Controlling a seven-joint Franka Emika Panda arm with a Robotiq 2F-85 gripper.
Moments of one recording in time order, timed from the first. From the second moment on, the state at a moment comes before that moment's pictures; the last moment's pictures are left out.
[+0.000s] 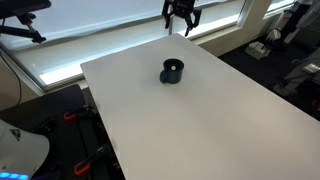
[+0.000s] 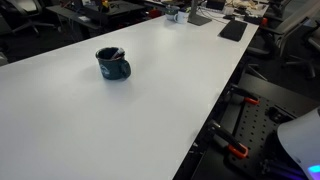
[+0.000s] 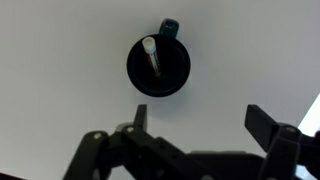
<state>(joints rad) 0.04 0.49 0.09 -1.57 0.04 1.94 -0.35</state>
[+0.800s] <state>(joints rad) 0.06 0.67 0.08 -1.35 -0.03 1.64 -0.31</state>
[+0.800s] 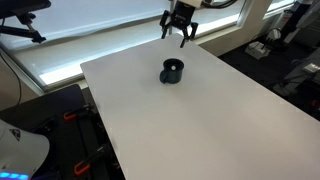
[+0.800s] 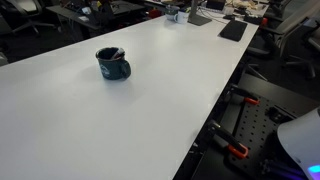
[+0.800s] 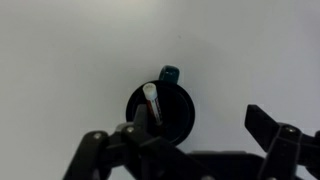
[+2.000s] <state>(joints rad) 0.07 1.01 0.05 -1.05 -0.14 1.59 -0.31</state>
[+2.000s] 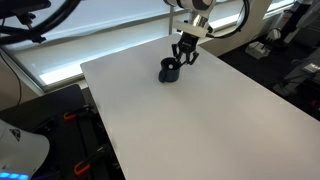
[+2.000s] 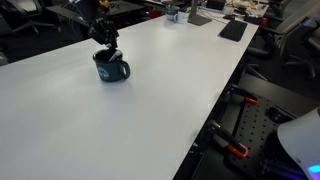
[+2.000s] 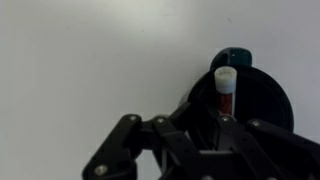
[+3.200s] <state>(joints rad) 0.10 1.00 0.09 -0.99 -0.13 1.52 -0.31</state>
